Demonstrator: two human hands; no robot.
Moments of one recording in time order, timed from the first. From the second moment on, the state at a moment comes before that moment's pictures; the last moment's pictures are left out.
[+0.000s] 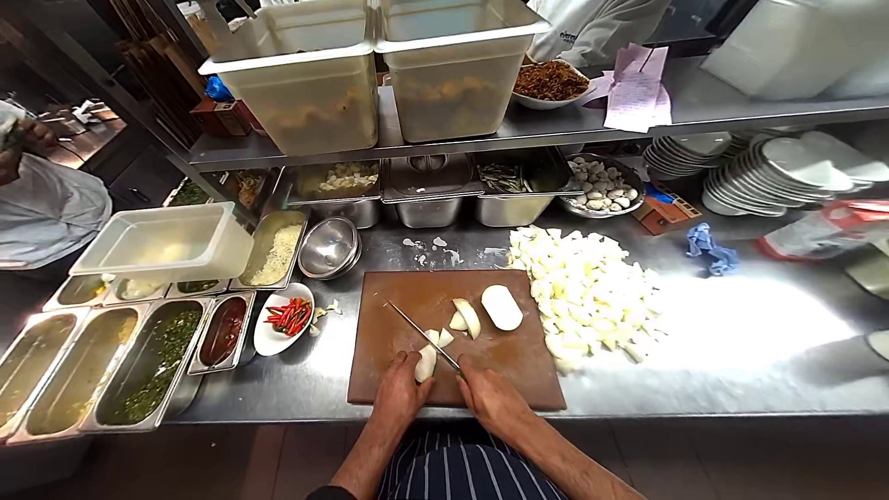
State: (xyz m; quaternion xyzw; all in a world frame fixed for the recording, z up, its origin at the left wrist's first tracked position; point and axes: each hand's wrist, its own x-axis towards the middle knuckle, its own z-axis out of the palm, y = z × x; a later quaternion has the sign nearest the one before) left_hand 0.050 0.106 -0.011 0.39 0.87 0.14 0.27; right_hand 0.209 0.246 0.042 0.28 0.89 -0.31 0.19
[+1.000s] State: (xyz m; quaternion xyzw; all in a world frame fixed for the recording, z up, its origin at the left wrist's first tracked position) left_hand 0.050 0.102 -0.024 0.37 0.87 0.24 0.23; right_hand 0.192 0.248 0.032 0.25 0.90 -0.30 0.19
